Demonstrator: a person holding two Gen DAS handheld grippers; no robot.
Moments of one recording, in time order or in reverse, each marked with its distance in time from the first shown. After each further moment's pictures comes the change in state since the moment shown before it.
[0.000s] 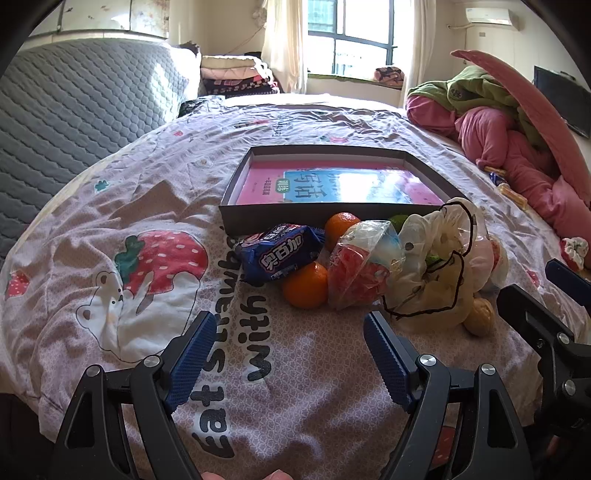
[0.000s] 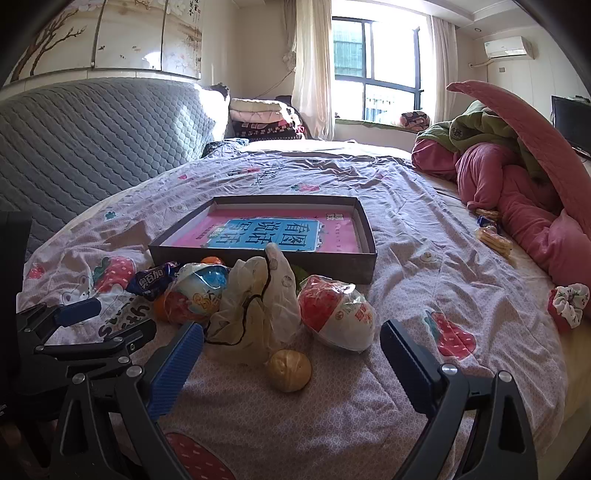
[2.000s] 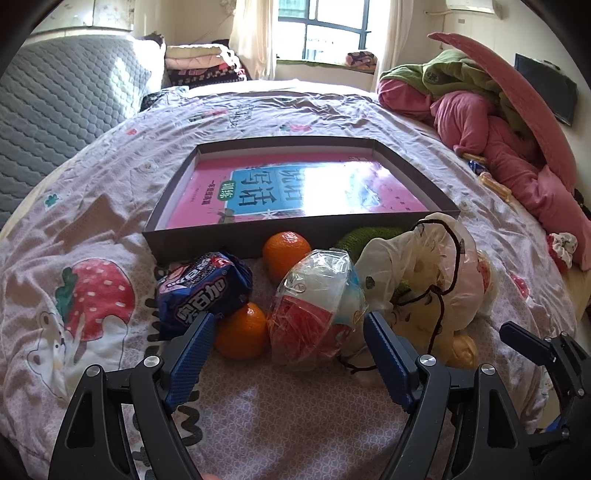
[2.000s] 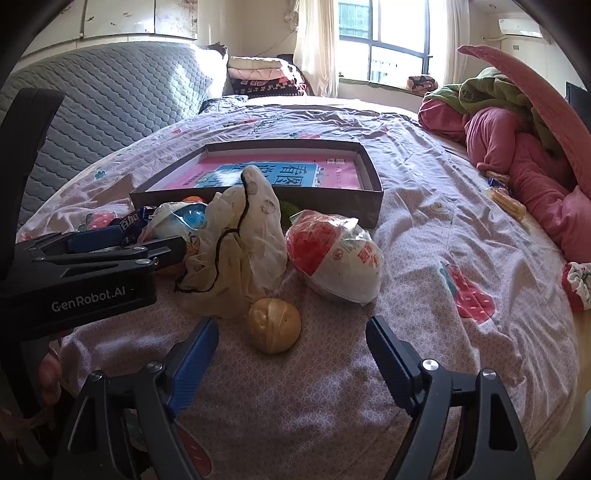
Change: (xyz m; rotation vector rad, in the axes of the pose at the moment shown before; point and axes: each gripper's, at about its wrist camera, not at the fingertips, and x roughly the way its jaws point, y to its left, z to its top) left arm 0.043 -0.034 0.033 0.050 0.065 -0.107; right arm 0.035 -0.010 -0.022 -0.005 0.180 0.010
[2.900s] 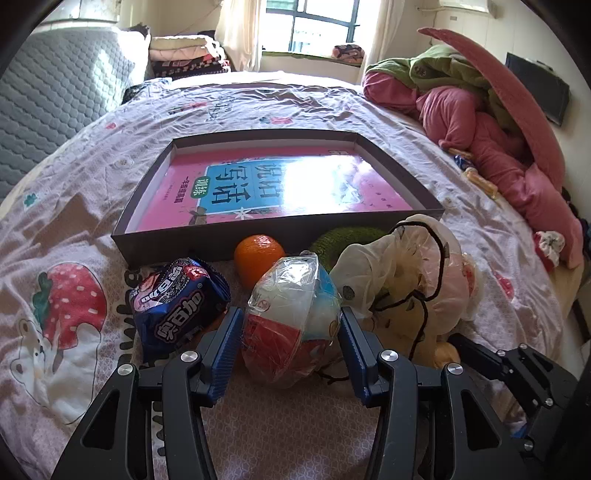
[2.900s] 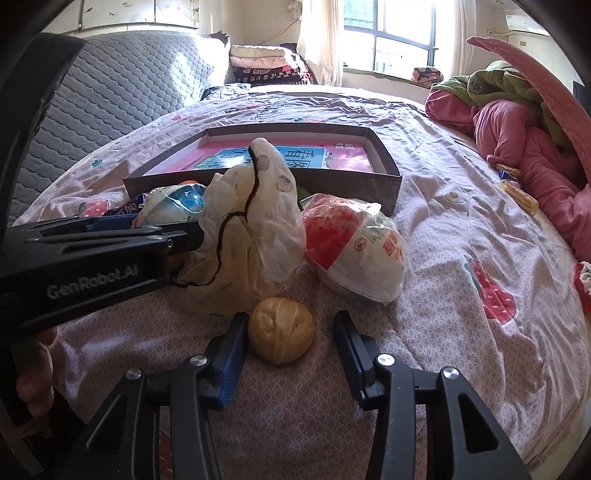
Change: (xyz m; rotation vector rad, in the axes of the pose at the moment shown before) left arm 0.008 -0.005 0.007 -0.007 0.034 -0.085; right arm 0.022 0.006 0.000 -0.008 0.041 0.008
